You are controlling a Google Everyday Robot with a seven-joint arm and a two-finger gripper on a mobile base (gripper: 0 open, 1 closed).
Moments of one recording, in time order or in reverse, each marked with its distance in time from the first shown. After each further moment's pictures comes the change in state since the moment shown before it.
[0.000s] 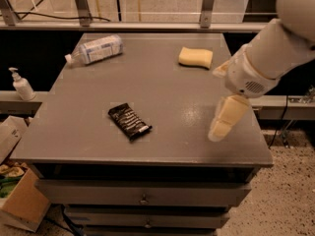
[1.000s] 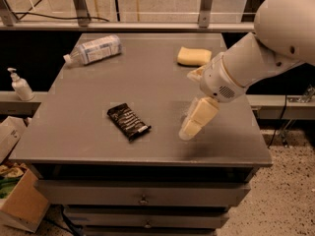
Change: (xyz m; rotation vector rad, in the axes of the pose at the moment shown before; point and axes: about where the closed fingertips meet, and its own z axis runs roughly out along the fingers) arm -0.053 0.002 0.041 -0.053 -0.216 0.012
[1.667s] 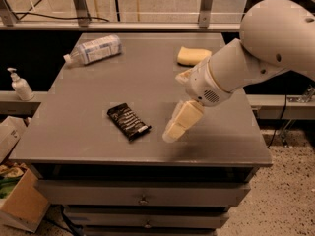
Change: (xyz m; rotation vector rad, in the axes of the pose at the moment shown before) arm -0.026 0.011 0.018 0.004 -0.051 0.020
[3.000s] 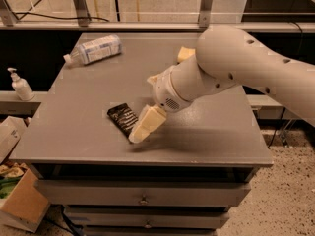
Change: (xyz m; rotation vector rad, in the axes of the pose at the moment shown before) arm -0.046 -0.001 0.069 0.026 -0.090 -0.025
